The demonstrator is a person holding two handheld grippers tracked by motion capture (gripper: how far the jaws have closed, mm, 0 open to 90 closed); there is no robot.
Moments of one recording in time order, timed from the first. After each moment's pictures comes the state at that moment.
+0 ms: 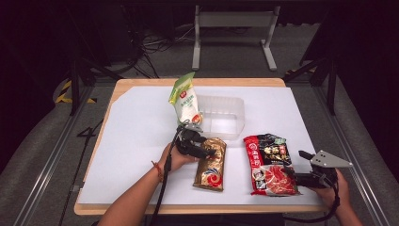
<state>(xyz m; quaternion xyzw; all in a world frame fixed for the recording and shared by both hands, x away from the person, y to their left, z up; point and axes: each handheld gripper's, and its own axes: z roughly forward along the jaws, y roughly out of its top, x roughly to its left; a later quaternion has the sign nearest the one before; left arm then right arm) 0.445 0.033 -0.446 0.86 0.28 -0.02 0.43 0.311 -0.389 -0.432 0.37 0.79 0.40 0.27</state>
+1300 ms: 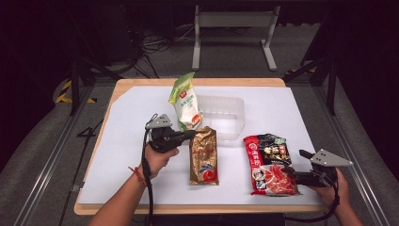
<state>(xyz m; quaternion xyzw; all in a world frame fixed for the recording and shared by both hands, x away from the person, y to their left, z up) 0.409 0.107 -0.386 0.76 0.30 0.02 0.57 0.313 -0.390 -0.431 0.38 0.79 0.40 0.27</state>
